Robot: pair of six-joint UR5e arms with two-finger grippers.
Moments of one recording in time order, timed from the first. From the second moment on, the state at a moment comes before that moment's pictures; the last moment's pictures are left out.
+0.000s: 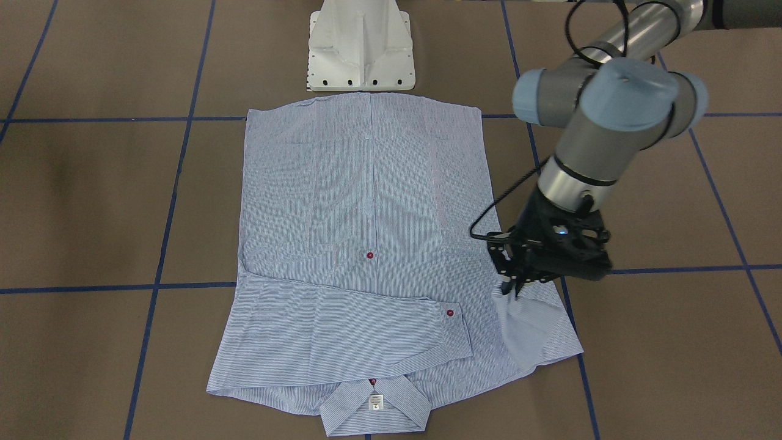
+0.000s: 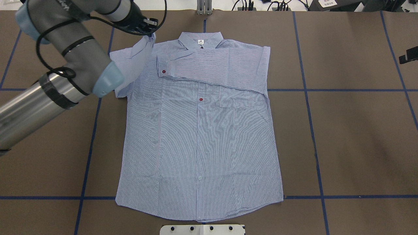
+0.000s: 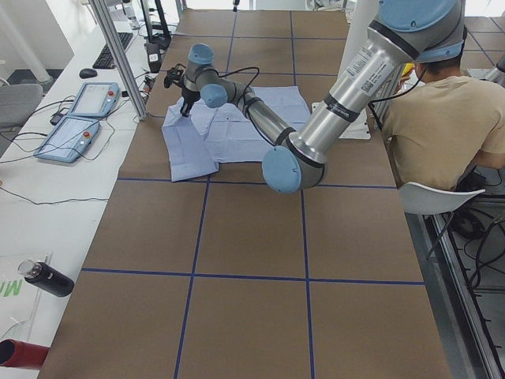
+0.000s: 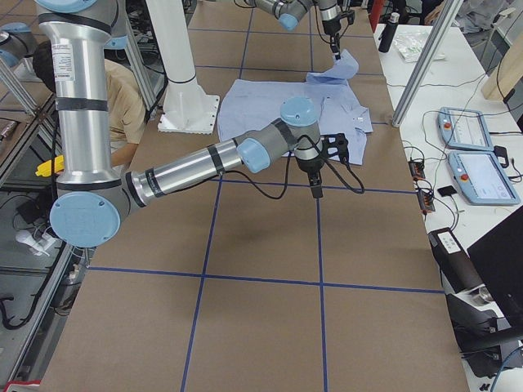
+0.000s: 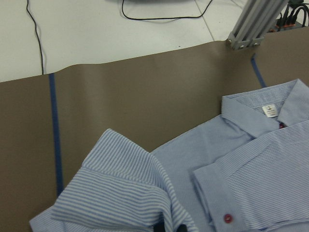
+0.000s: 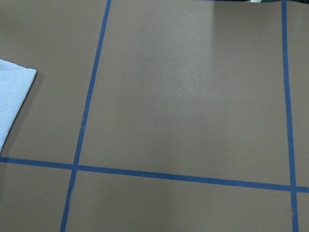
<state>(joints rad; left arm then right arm) -0.86 -2.41 -1.46 -1.81 -1.90 -0.94 1.34 -1.55 1.94 -1.34 2.25 0.51</state>
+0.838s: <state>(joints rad) -0.61 -2.75 -1.07 -1.90 -1.60 -1.36 1.34 -1.55 1.93 -1.34 2.25 0.51</state>
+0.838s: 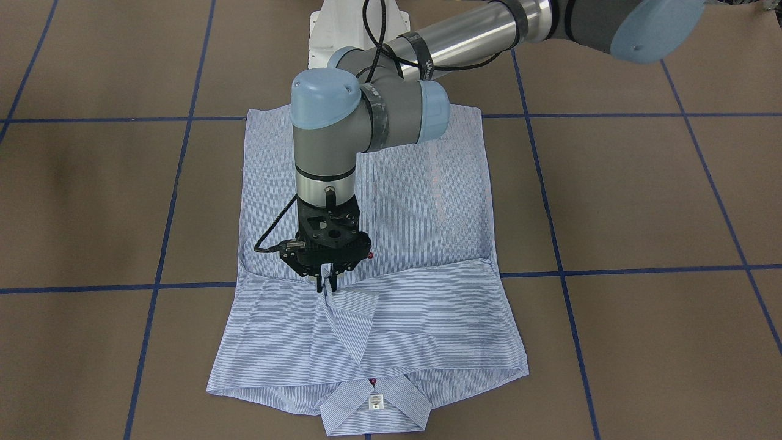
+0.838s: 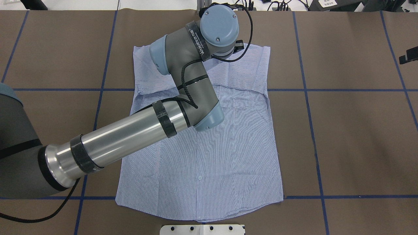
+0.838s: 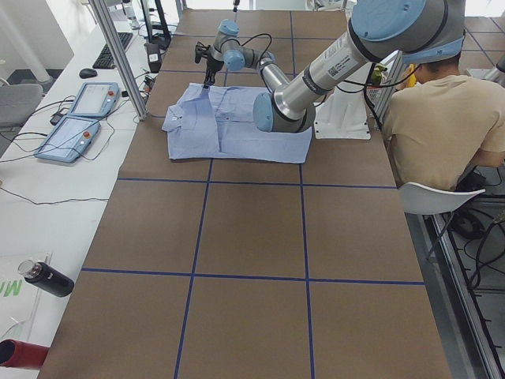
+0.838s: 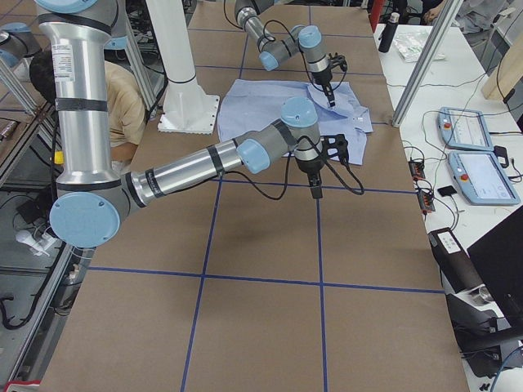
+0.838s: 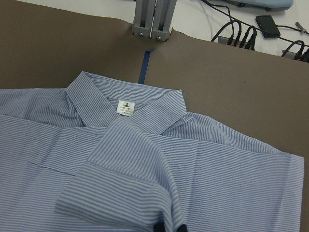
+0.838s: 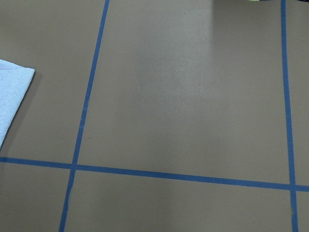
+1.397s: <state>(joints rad) -0.58 -2.78 -1.03 -2.00 -1.59 -1.32 1.34 -1.54 1.93 -1.34 2.25 0.51</state>
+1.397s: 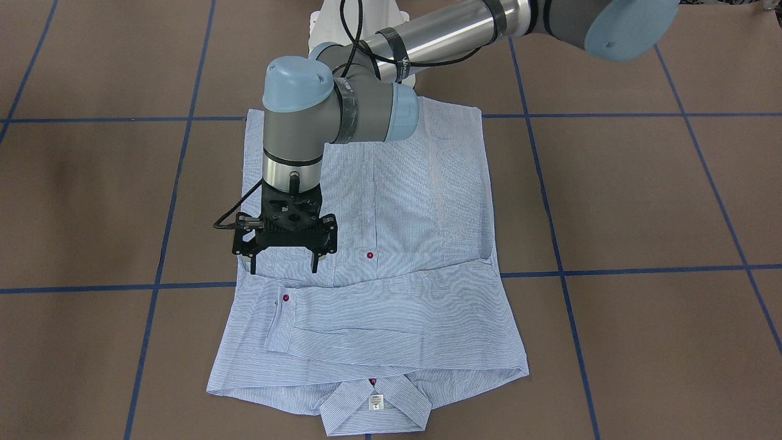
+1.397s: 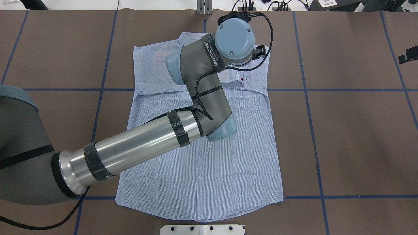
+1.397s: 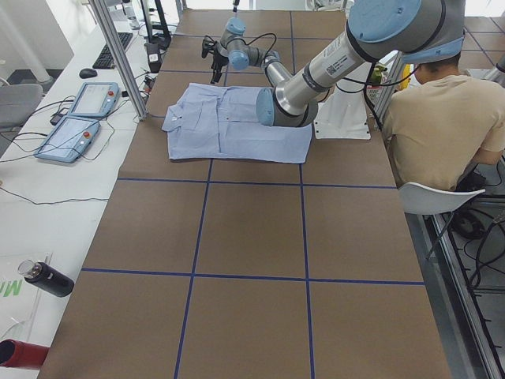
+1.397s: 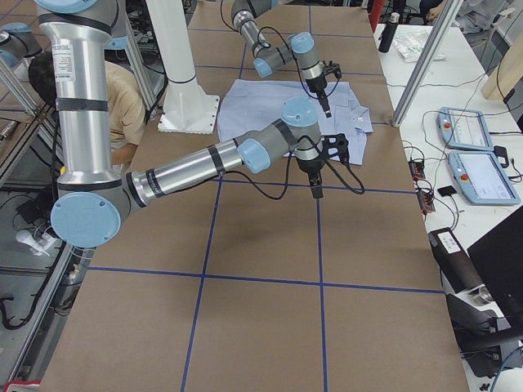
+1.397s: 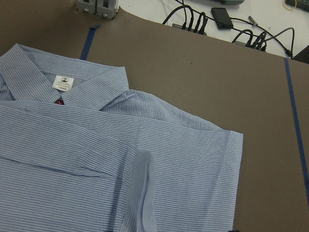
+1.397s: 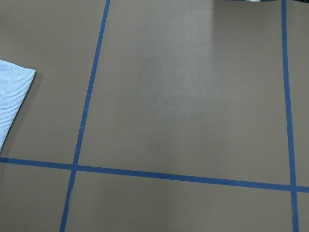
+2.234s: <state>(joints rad) -0.59 -2.20 -1.78 -1.87 -1.63 -1.00 0.88 -1.52 2.13 -1.15 1.94 1.21</state>
